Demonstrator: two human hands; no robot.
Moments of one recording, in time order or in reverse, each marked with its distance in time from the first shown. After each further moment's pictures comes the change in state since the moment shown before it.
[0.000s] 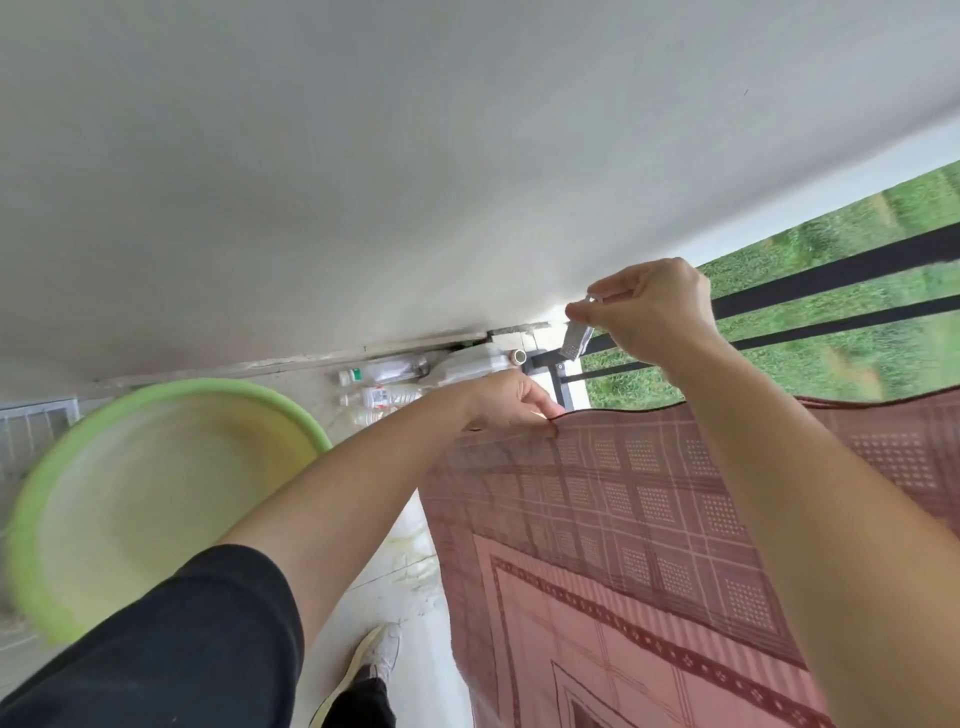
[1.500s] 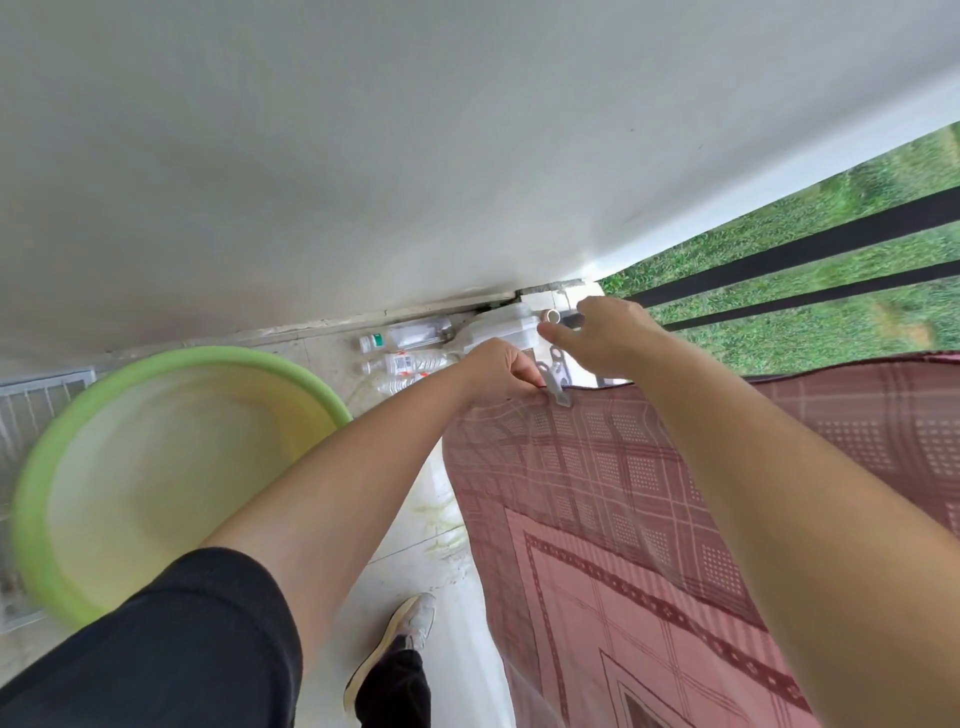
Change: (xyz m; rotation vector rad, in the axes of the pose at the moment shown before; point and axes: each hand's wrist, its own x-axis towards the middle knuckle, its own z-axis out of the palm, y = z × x) left_hand 0.003 -0.079 -0.014 0.018 0.254 -0.071; right_hand 0.025 0.051 0.126 -0.447 -0.438 -0.054
